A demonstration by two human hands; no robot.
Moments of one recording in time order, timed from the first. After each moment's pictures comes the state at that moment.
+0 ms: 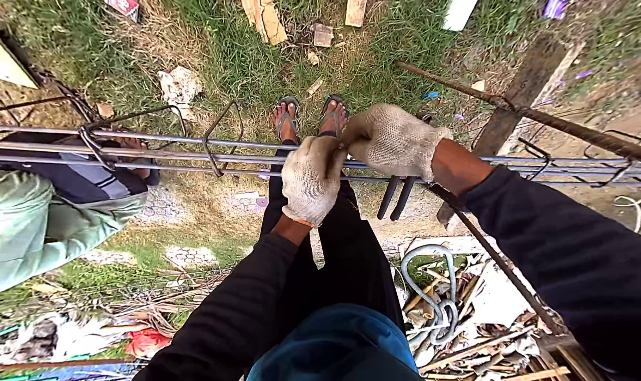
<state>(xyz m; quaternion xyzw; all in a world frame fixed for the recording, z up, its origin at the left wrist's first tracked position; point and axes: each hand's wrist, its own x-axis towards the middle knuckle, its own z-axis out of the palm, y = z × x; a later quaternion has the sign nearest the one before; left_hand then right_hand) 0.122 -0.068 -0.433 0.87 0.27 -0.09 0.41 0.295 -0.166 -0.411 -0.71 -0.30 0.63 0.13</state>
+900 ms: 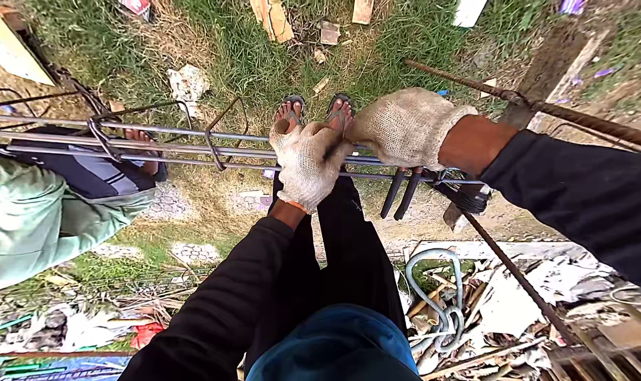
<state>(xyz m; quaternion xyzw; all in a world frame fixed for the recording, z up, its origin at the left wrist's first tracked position) 0.123 -0.055 -0.450 0.89 0.21 -0.13 0.38 0.307 -0.166 -0.411 -0.65 -0.52 0.55 -0.04</state>
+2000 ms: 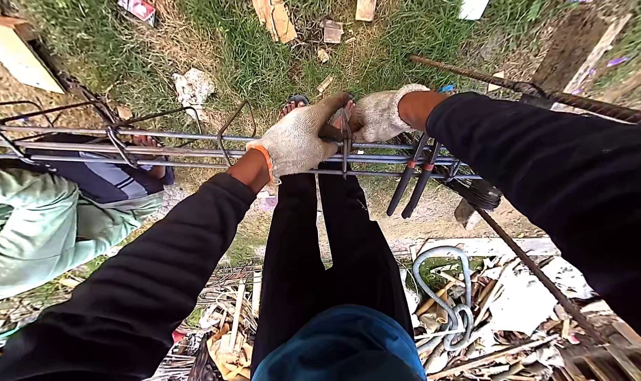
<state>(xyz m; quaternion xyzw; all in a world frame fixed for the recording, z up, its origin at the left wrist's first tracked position) 0.173 0.016 -0.450 0.73 0.08 -0.45 0.51 0.295 -0.146 -0.499 -0.56 -0.49 0.67 -0.03</state>
